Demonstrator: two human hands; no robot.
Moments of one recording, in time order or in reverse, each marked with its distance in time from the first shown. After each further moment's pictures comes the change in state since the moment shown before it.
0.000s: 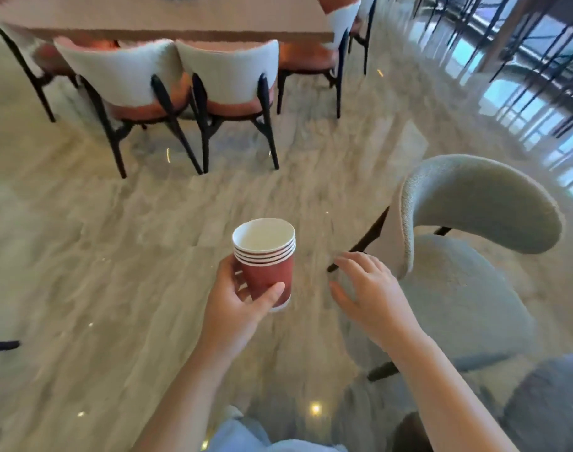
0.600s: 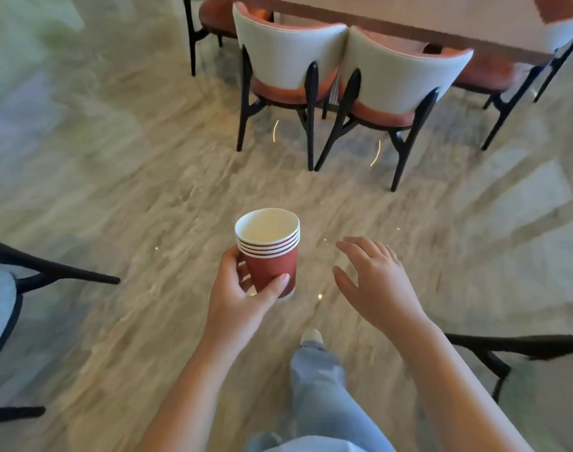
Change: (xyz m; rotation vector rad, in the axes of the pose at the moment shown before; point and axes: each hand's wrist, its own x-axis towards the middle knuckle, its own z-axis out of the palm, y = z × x) left_hand 0.170 -0.035 -0.266 -0.018 0.433 -0.081; right_hand 0.263 -0.251 0.108 0.021 -0.167 -0.339
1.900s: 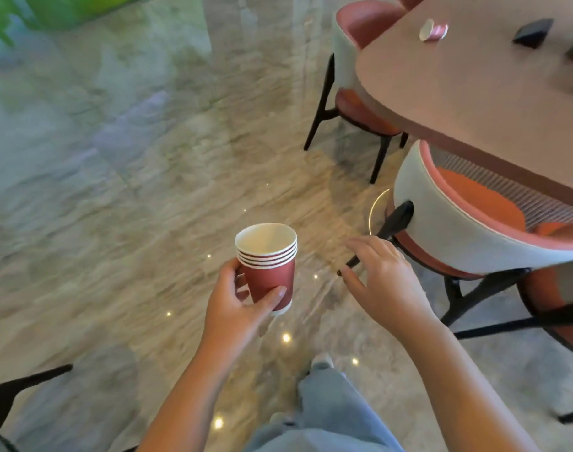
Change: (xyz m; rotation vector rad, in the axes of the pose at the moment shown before) left_hand 0.756 0.059 -0.297 0.081 0.359 -0.025; right_hand 0.823 -0.304 0.066 0.033 -0.107 -0.327
